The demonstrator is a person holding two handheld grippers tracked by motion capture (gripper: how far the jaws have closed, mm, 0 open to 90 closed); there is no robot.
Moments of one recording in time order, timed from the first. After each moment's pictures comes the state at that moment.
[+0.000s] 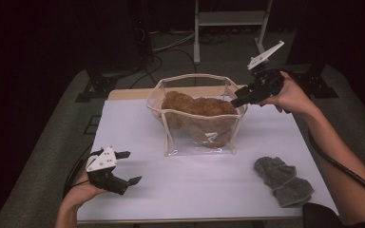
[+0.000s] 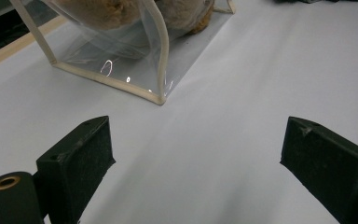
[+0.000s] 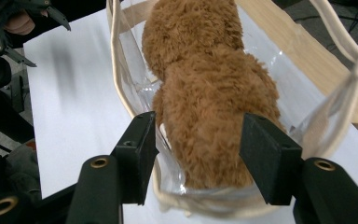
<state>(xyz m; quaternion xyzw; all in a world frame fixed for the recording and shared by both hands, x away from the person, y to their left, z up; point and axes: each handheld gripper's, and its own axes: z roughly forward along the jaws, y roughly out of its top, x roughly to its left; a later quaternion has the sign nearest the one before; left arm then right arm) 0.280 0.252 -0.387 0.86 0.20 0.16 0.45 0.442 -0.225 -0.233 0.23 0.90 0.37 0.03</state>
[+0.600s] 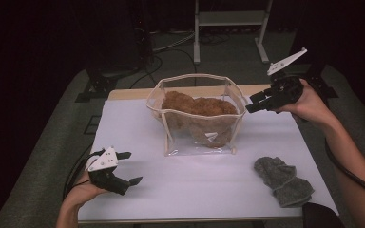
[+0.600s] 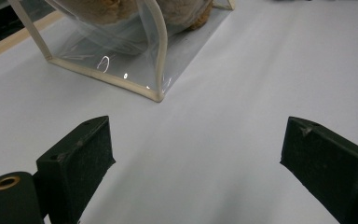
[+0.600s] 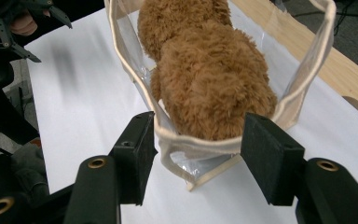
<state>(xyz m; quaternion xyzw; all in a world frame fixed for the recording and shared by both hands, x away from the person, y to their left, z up) 0.282 0.251 -0.391 0.86 0.20 0.16 0.44 0.421 -0.265 -0.242 0.26 0.88 0.39 0.03</state>
